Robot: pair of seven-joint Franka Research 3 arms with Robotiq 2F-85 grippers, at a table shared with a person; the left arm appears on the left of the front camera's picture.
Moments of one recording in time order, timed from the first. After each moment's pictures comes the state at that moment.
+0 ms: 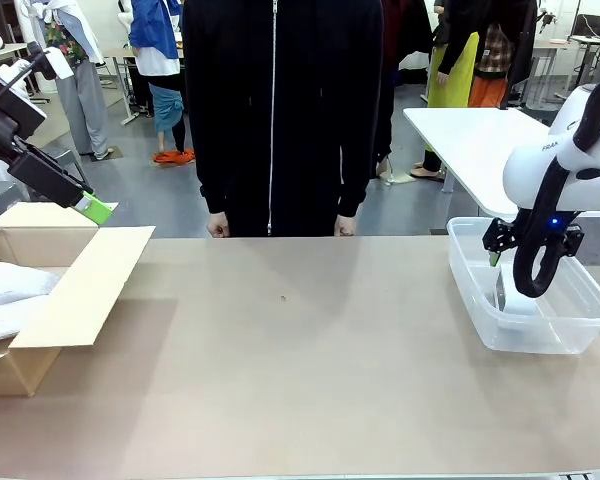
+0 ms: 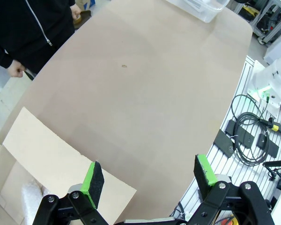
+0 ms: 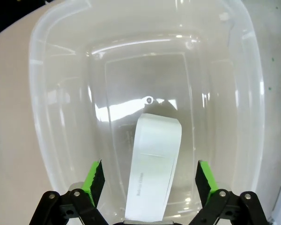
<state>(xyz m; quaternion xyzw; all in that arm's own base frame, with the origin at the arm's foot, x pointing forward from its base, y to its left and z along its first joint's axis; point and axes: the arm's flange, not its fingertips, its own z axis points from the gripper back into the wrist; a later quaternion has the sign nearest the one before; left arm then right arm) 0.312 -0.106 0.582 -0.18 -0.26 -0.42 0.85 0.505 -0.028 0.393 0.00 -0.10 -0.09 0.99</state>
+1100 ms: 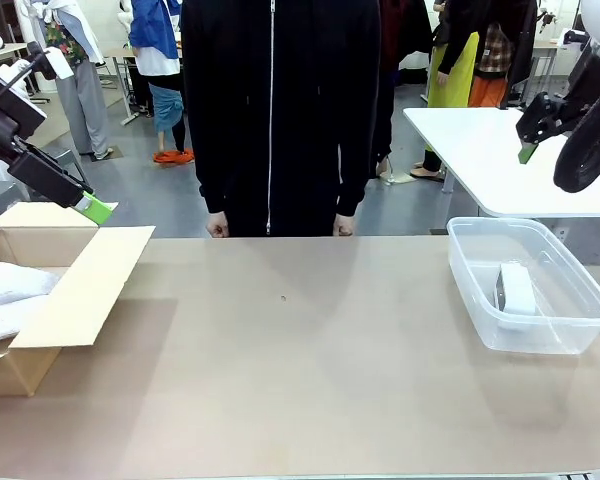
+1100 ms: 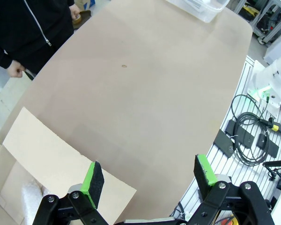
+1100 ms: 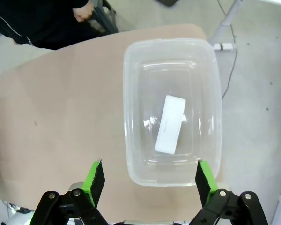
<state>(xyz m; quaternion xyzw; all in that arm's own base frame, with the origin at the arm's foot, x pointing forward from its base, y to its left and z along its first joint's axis) 0.312 -0.106 0.582 -0.18 -0.26 -0.42 0.85 0.429 -0.004 0.605 0.03 -0.18 -0.06 0.98</state>
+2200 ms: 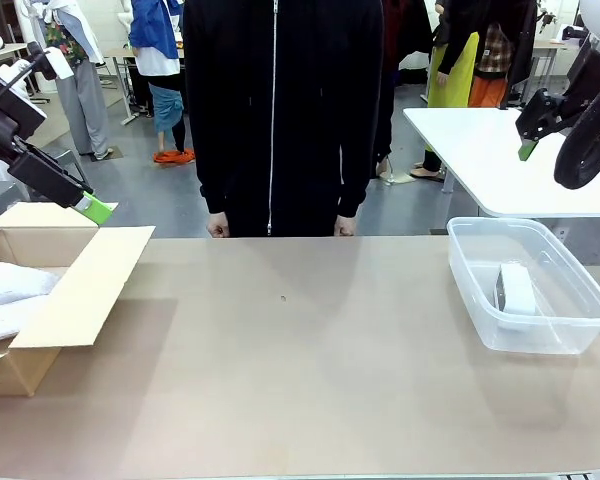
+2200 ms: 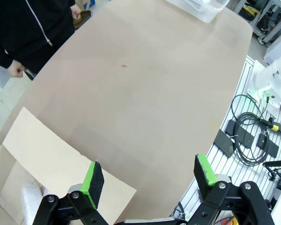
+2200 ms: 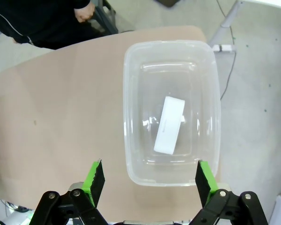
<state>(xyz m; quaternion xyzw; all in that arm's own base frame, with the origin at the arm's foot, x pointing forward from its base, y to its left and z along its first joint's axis) 0.312 -0.106 0.582 -0.18 -0.26 -0.42 0.85 0.431 -0.002 0.609 0.02 -0.18 -0.06 0.98</state>
